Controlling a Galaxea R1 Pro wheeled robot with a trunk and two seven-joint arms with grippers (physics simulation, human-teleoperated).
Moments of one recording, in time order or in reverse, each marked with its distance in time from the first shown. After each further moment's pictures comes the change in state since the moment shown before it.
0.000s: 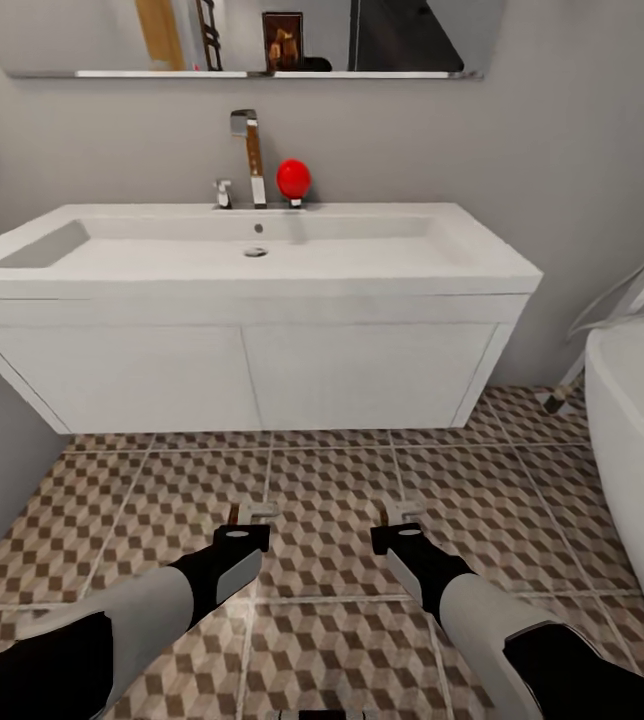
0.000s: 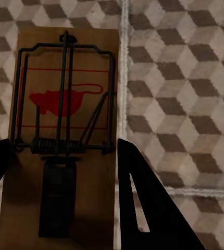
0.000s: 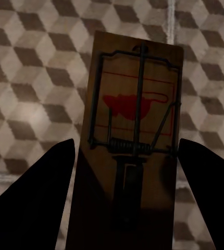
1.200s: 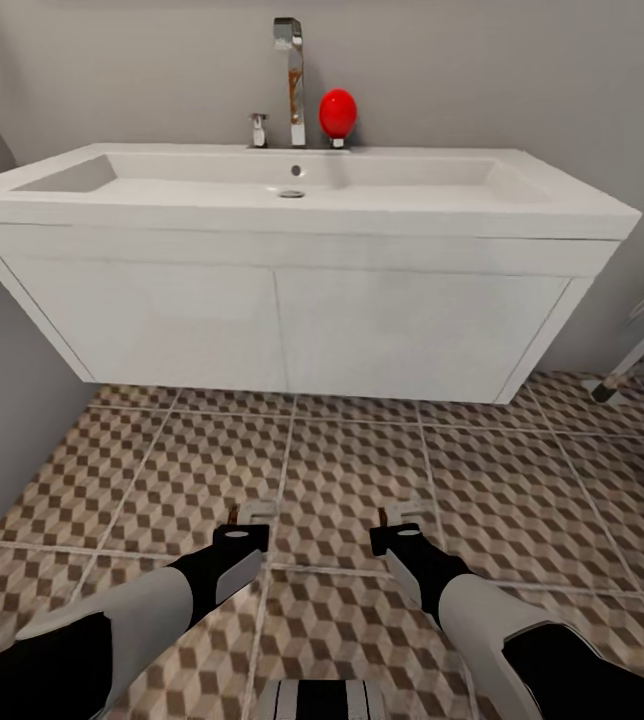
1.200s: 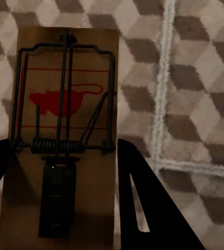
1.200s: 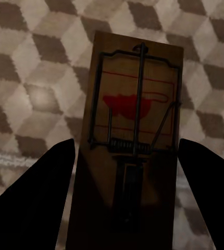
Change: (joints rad) left arm 0.001 0.002 -0.001 -0.001 0.000 -0.001 0.000; right arm 0.000 0.003 0.003 0.003 0.001 0.000 0.000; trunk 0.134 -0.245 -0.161
